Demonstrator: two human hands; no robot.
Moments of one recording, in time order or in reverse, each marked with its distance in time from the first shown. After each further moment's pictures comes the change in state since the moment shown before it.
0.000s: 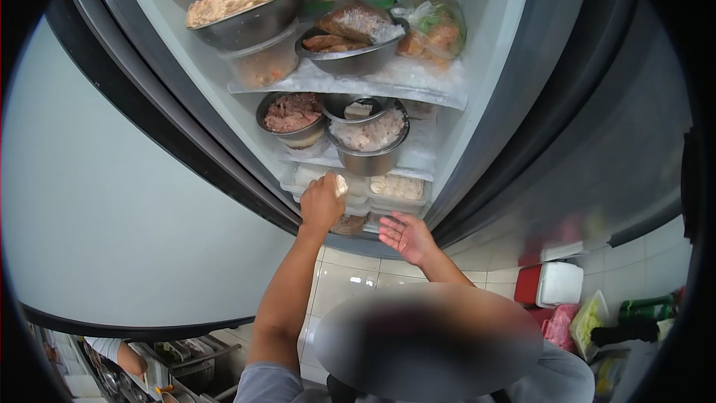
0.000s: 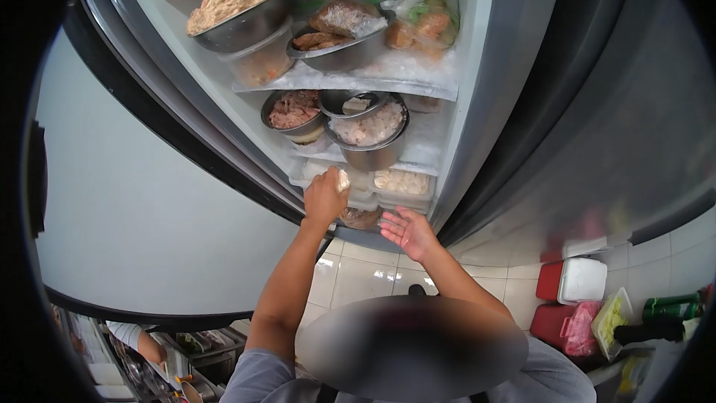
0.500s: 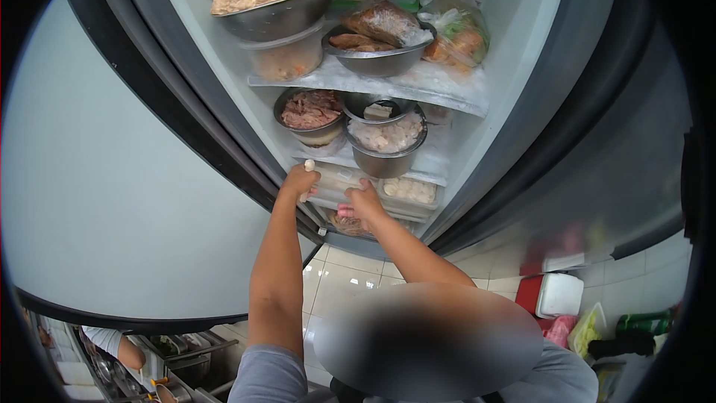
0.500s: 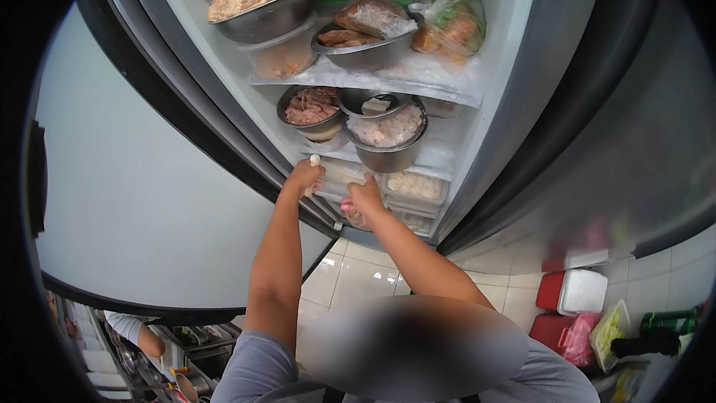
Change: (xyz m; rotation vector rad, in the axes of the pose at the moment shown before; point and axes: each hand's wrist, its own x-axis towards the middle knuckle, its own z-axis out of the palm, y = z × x) left_hand 0.070 -0.109 -0.009 -0.737 -0.357 -0.644; right_hand 0.094 0.038 0.133 -0.543 0.032 -0.118
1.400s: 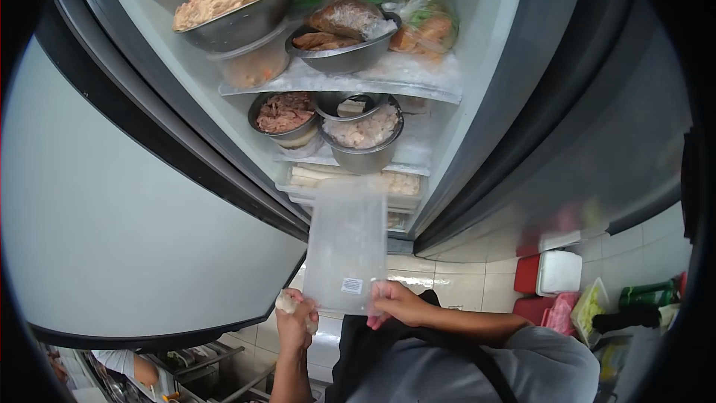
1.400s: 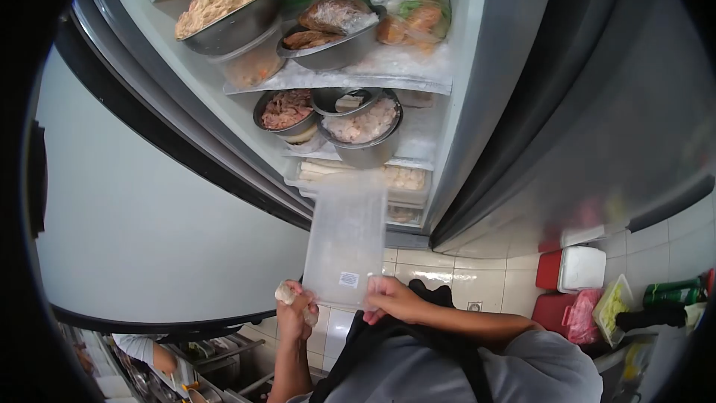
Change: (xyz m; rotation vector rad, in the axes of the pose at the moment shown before) left_hand -0.313 -0.104 0.045 -0.830 0.138 0.043; right_hand -0.224 0.062 -0.090 -0.092 -0.505 0.151
